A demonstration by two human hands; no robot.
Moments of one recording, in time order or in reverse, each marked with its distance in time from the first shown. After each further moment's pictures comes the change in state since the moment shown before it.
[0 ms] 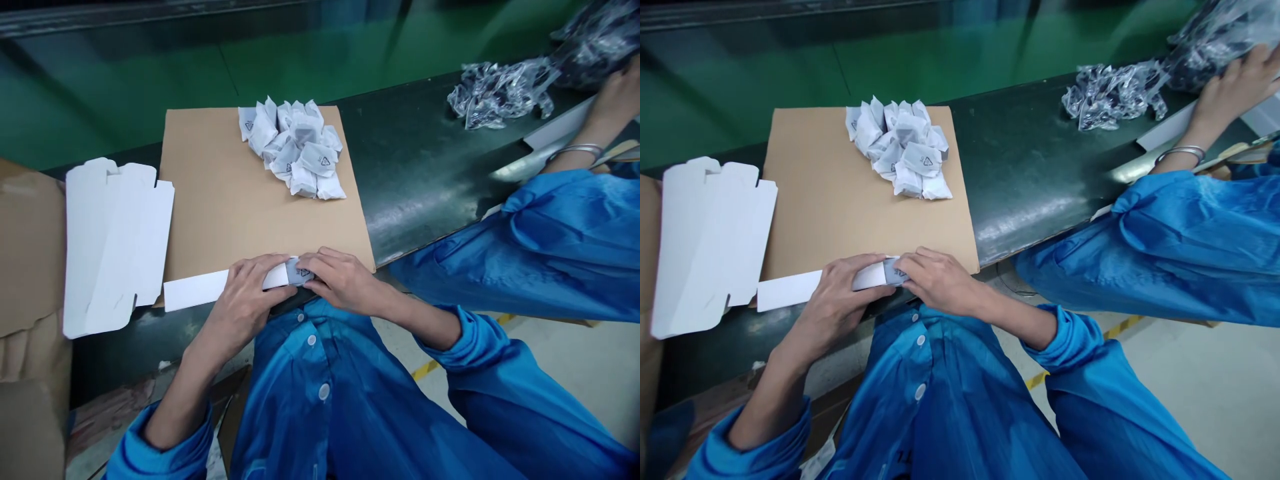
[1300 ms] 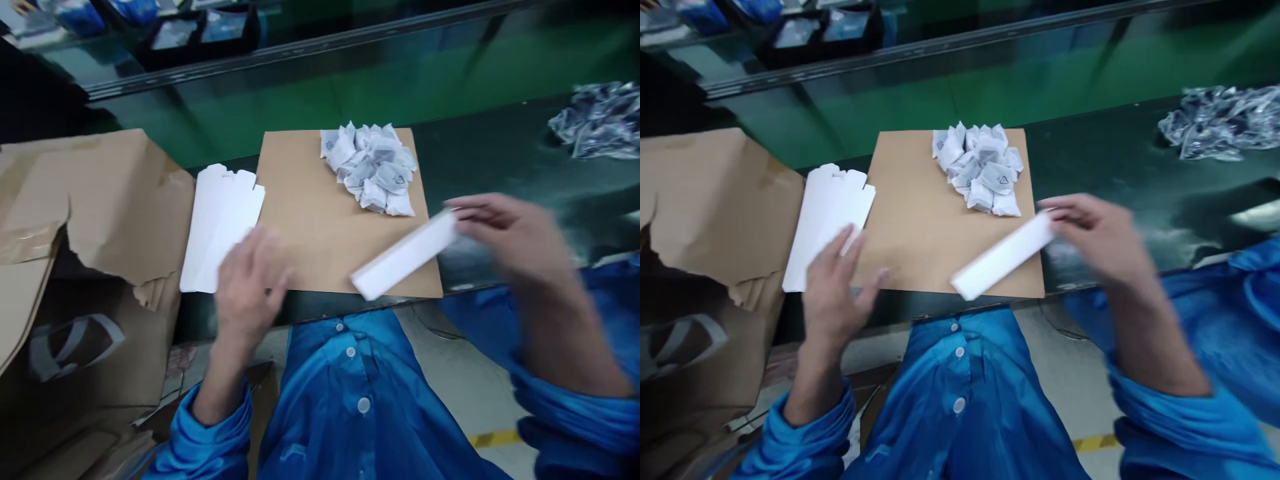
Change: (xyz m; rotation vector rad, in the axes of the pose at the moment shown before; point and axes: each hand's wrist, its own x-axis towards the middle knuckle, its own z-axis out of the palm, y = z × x) left_hand -0.034 -0.010 -0.029 0.339 0.340 -0.484; right_hand -0.002 0.075 -0.096 0.323 0.419 0.650
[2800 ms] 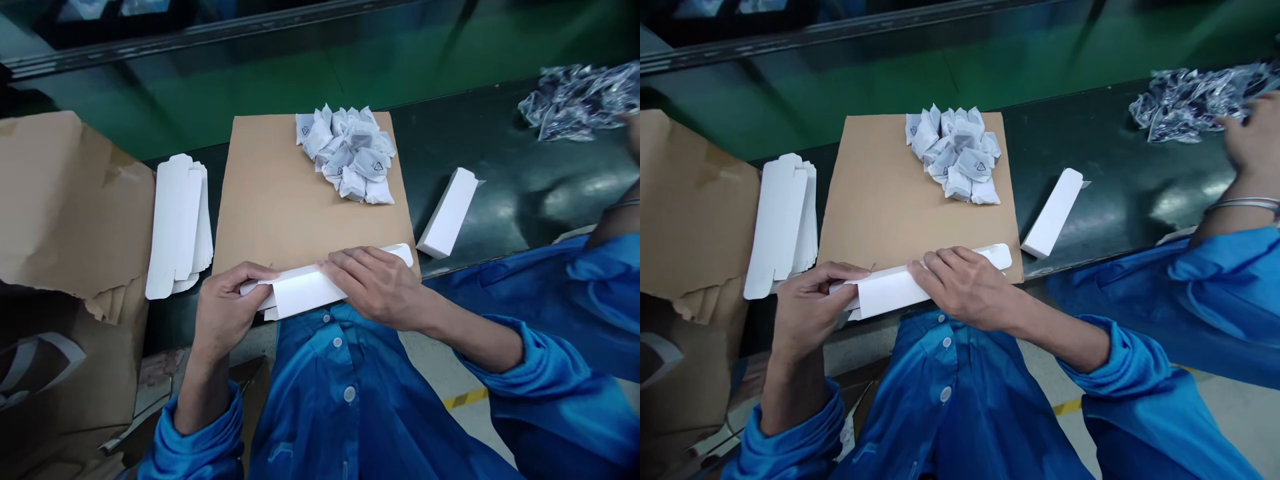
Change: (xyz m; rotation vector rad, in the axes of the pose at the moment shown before) left_hand 0.006 0.003 -0.014 -0.713 -0.227 -0.500; right_hand -0.054 -0.059 0.087 -0.719 -0.294 -1.066
